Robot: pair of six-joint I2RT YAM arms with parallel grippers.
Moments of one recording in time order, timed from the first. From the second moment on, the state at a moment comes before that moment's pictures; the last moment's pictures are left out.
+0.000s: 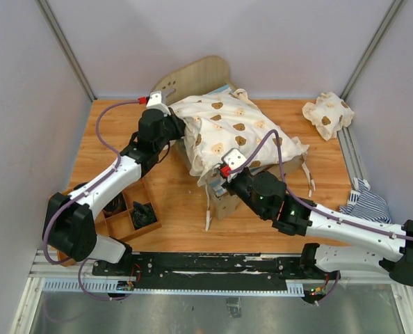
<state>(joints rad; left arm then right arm) -0.45 1.41 1.04 0.13 -0.16 -0.51 1.18 1.03 0.83 0.12 0.50 -0.21</state>
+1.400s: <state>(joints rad) -0.42 1.42 1.03 0.14 -0.05 -0.55 1.18 1.00 0.65 0.09 0.50 -0.25</state>
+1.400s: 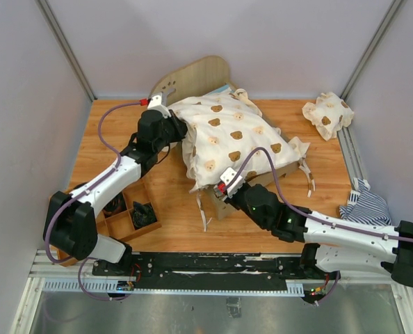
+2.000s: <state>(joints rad) -0.42 1.39 0.97 0.11 -0.05 -0.55 1.18 0.93 0.83 -0.46 0.66 0.60</state>
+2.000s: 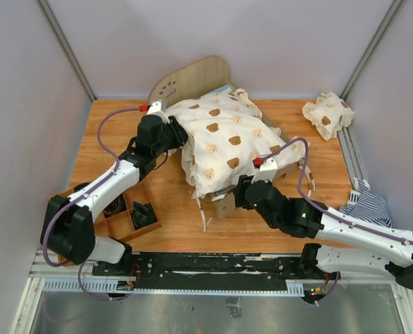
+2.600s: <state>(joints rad) -0.45 1.05 0.88 -0.04 -0.09 -0.37 0.99 1.14 0.89 -0.61 0.76 1.11</state>
